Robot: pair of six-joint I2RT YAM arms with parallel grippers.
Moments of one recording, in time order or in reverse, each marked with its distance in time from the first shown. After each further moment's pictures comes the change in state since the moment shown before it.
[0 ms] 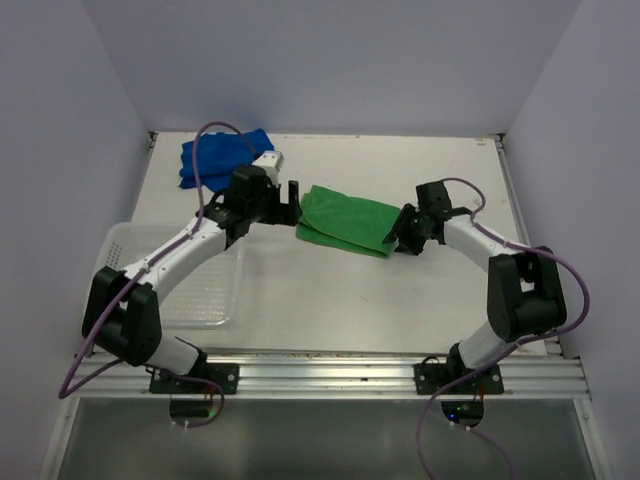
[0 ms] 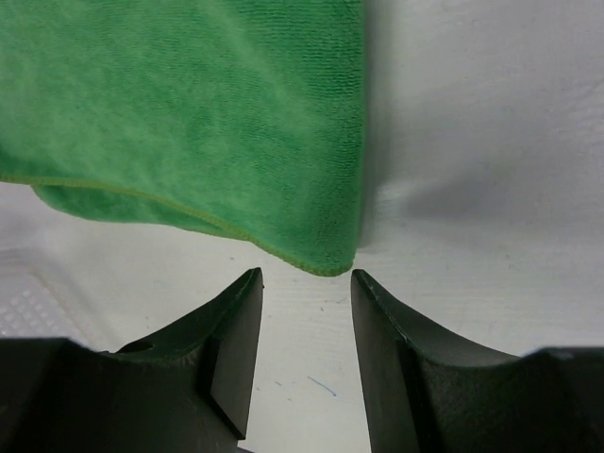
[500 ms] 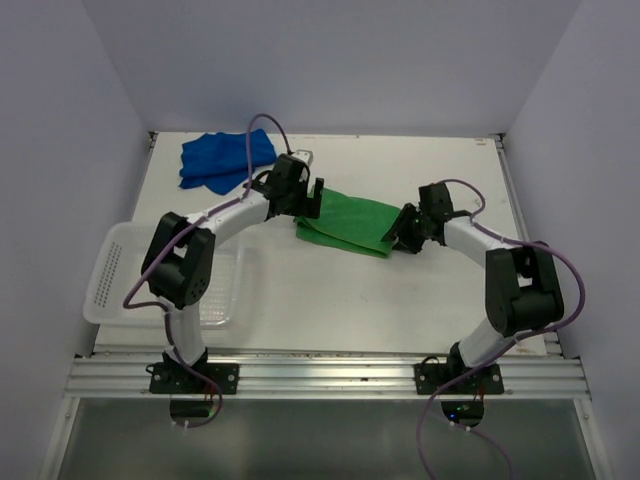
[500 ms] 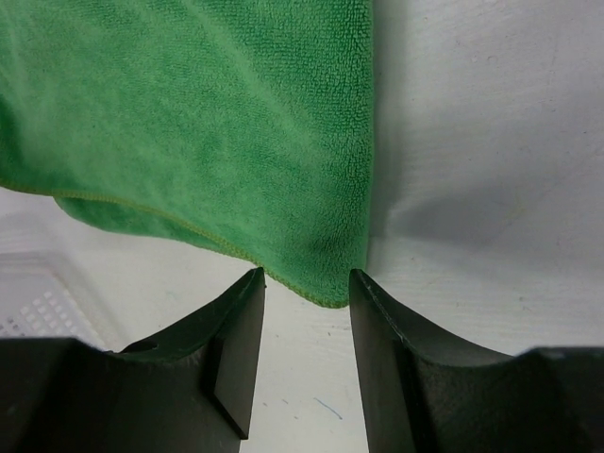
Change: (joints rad) left arm -0.089 0.472 0.373 -0.082 -0.090 -0.015; right arm -0.034 0.026 -0.059 0.116 -0.065 0.009
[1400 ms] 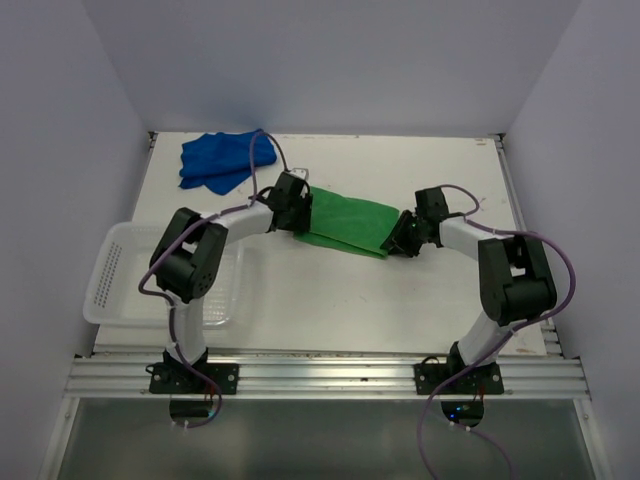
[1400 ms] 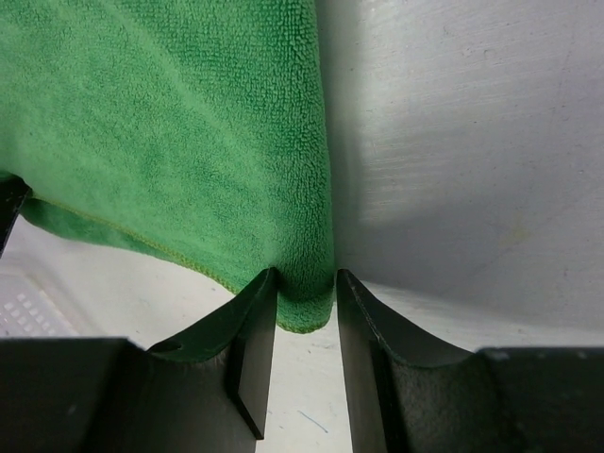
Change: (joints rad) left arm 0.002 0.110 -0.092 0.089 -0.033 -0.054; right arm 0.000 0.084 -0.010 0.032 -0.023 -0.008
